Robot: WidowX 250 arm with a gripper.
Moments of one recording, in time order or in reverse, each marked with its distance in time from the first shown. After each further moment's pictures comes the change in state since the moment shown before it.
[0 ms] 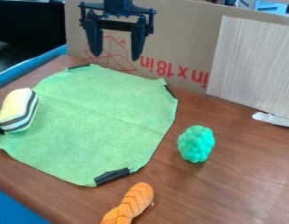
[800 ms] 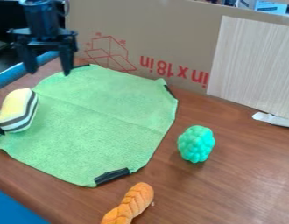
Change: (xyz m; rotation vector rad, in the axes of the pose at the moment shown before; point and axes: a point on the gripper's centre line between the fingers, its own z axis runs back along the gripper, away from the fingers) arm 0.012 0.131 -0.048 -0.006 -0.056 0.124
